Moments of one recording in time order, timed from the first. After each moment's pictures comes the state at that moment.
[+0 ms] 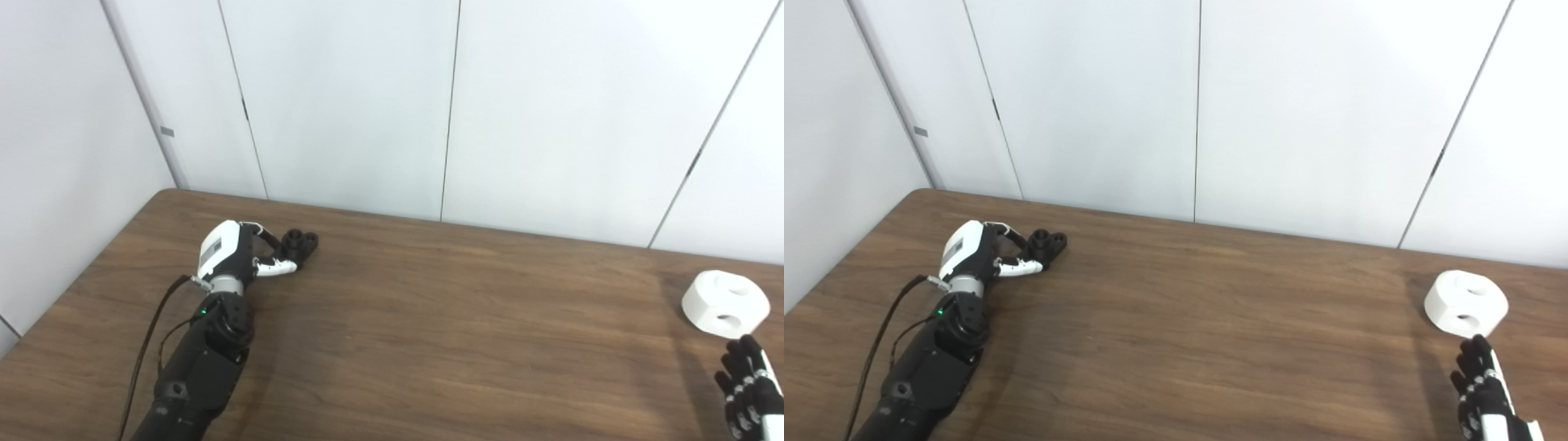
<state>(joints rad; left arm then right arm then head) -0.44 0.41 -0.02 0.37 0.49 0.36 0.15 0.12 -0.19 -0.19 -0.07 0.23 -0.16 0.15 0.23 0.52</state>
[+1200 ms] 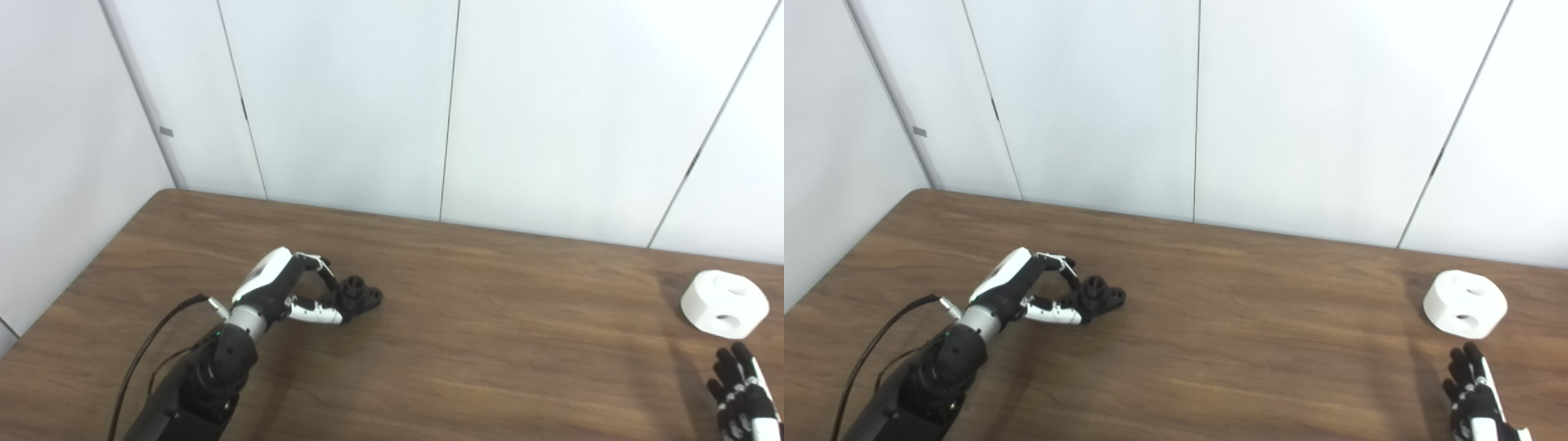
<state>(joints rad) -0.21 0.45 -0.14 -0.21 0.48 0.42 -0.24 0.15 -0.16 -0.17 -0.13 0.20 -0.12 0.13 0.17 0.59</state>
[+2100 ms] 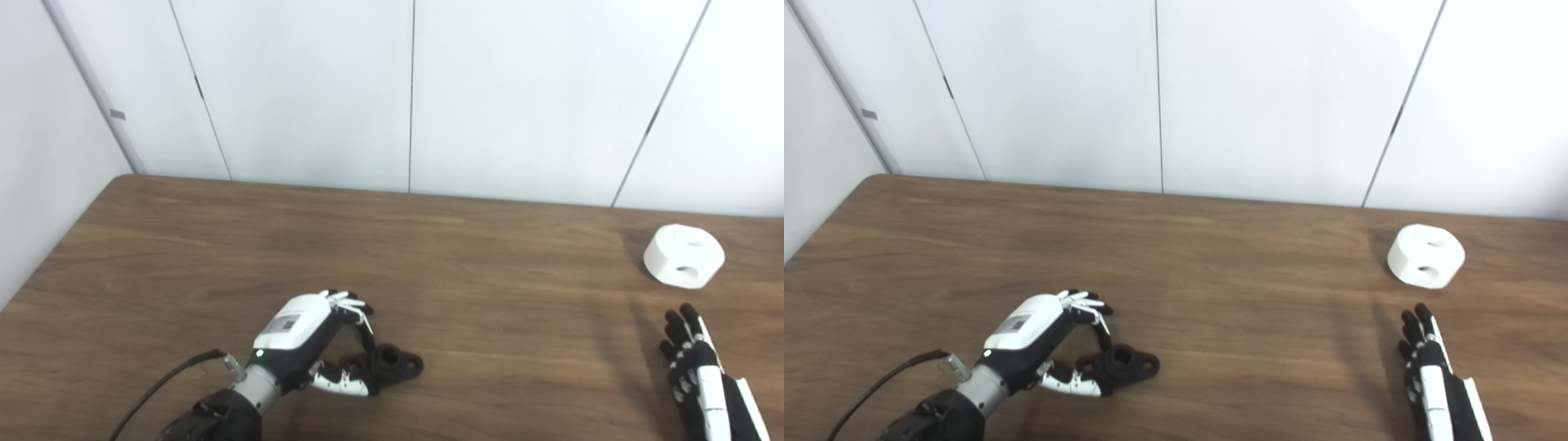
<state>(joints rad) -0.01 0.42 -0.31 -0.41 0.70 0.21 -0.28 0.18 -0.14 -0.16 -0.17 0.17 -0.05 0.11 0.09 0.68</state>
